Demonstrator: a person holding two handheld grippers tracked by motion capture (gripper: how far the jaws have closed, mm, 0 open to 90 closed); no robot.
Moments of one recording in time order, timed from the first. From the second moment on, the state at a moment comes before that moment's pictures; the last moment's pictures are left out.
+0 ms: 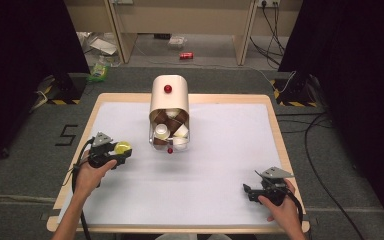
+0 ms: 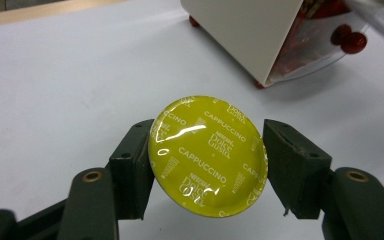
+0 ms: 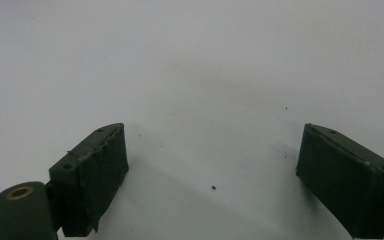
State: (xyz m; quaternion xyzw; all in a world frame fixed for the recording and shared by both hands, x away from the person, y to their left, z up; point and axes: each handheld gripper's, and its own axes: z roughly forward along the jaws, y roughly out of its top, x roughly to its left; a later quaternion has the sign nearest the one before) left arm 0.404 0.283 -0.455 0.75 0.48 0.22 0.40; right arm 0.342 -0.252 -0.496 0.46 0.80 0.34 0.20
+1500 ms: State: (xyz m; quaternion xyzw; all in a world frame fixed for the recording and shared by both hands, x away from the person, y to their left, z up) left arm 0.414 0.291 -0.487 0.74 0.51 0.20 0.39; right arm 0.342 -0.252 -0.496 0.46 0.80 0.34 0.20
